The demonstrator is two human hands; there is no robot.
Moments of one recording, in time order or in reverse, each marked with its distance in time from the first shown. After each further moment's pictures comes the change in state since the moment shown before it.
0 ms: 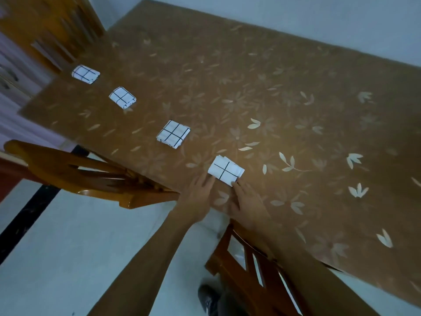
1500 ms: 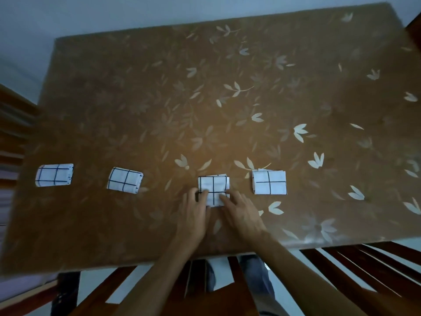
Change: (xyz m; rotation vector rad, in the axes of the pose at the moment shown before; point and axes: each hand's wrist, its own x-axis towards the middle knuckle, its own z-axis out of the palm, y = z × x) left_hand 0.140 -0.227 -0.109 0.176 -0.079 0.240; right_hand 0.198 -0.188 0.039 -0.018 0.376 0.227
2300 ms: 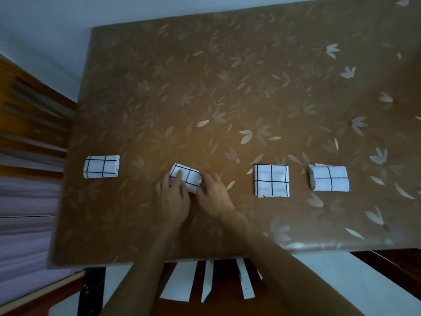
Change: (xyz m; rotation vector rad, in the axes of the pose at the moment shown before) left_hand 0.010 -0.190 -0.040 -0.152 0.230 -0.294; right_hand 0.118 -0.188 0.053 0.627 -0.134 0.307
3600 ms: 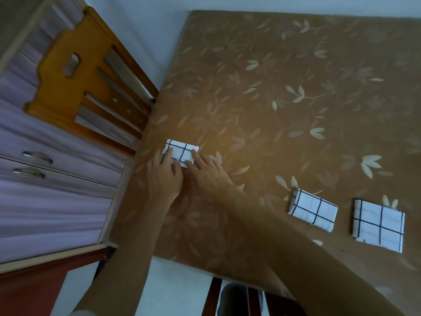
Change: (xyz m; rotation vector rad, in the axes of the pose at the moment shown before) left_hand 0.081 -0.191 -0.075 -0.022 0.230 -0.228; right_hand 0.099 -0.124 0.154 -0.820 -0.302 -0.616
